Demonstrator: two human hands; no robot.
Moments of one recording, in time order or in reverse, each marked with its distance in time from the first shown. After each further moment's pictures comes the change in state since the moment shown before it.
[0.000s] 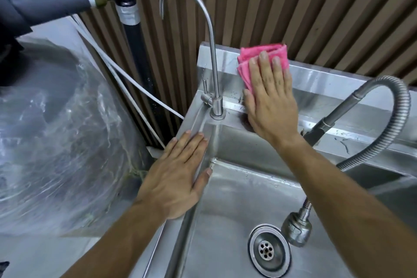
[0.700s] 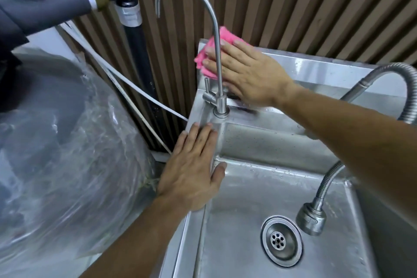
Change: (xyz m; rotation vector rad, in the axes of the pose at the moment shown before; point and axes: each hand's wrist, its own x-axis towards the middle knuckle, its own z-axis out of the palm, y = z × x) left_hand 0.024 -0.006 0.002 0.020 0.007 0.061; right_hand 0.079 -0.002 -0.008 -0.205 -0.076 -0.684
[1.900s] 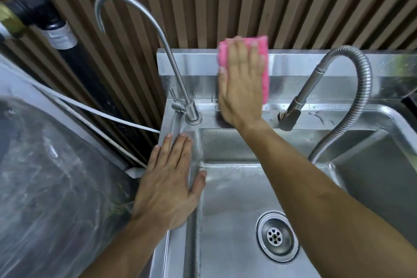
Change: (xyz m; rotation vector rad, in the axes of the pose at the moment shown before) left_hand 0.001 0.001 -0.001 0.068 -0.015 -0.015; right_hand -0.027 -0.054 0.003 0.295 0.244 1.095
